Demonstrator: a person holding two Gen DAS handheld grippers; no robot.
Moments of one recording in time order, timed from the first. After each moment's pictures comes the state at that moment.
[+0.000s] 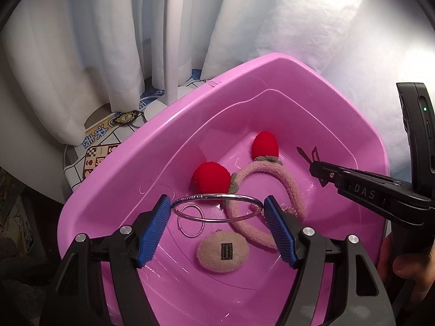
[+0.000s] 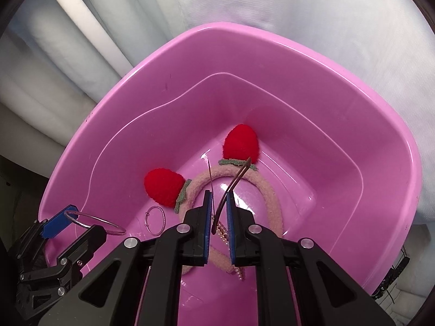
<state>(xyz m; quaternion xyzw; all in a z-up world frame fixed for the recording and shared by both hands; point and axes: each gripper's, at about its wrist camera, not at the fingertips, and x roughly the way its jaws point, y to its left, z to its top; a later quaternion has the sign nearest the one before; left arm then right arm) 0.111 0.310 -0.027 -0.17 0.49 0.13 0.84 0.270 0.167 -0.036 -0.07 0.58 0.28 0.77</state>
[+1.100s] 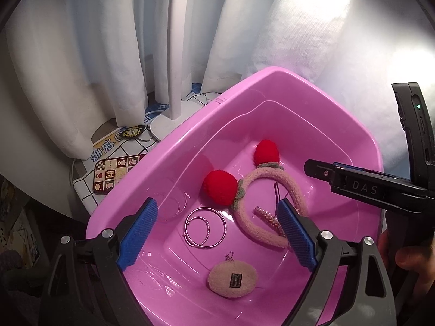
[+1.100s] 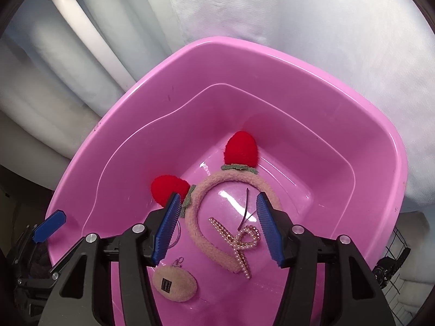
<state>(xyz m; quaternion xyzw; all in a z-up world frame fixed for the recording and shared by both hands) 0.094 0.319 -0.010 -0.14 0.46 0.12 0.87 0.264 0.176 -0.022 -0.05 0.56 0.26 0.78</state>
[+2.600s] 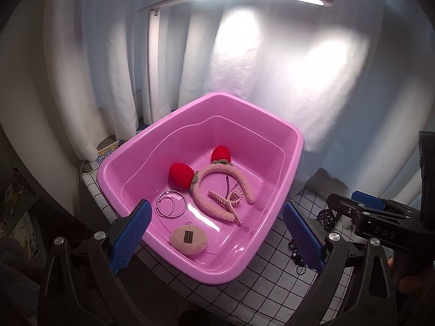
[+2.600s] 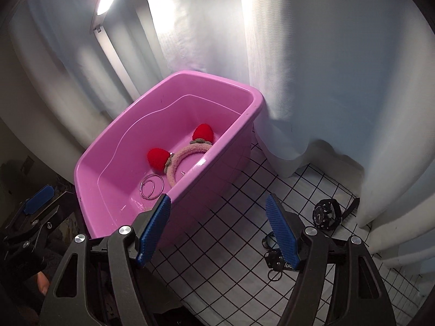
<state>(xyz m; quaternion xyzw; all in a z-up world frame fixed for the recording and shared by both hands) -0.011 0.198 0.068 -0.12 0.39 0.12 0.91 0.137 0.003 0.062 -0.03 0.49 0.24 0.84</state>
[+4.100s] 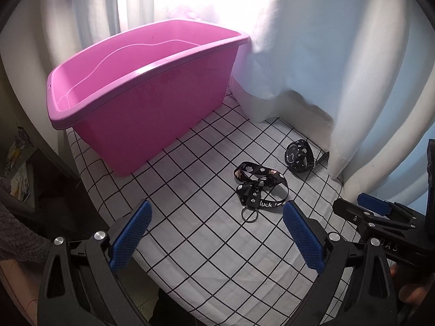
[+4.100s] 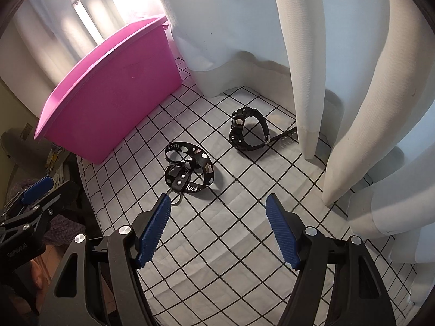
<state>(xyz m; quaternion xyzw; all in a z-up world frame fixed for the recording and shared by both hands) -0.028 0.010 -0.051 -0.14 0.45 0.16 0.87 0.129 -0.181 -0.057 -0.06 0.54 0.27 0.80</state>
